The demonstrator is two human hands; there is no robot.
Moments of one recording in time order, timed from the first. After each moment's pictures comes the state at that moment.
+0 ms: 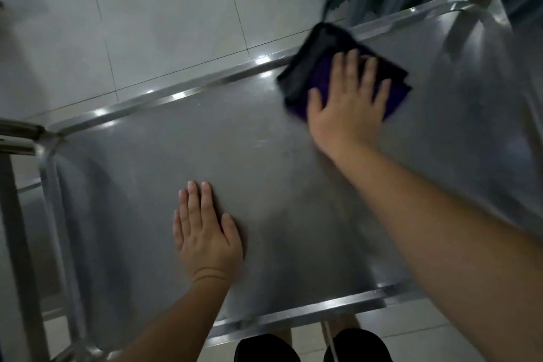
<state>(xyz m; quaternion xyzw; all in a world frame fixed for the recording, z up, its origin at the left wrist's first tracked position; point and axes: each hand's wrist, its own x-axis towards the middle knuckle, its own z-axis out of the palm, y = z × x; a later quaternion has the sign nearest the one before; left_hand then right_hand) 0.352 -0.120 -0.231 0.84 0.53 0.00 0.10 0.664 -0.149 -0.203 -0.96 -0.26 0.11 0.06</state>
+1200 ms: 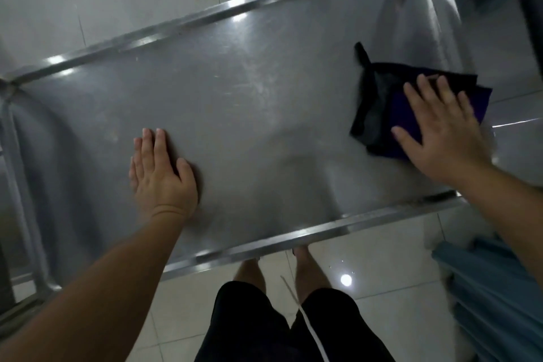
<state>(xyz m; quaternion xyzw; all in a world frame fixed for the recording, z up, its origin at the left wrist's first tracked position) 0.358 -0.122 -0.220 0.83 0.54 0.00 0.12 0.732 -0.435 -0.196 -0.90 -0.41 0.14 -0.02</state>
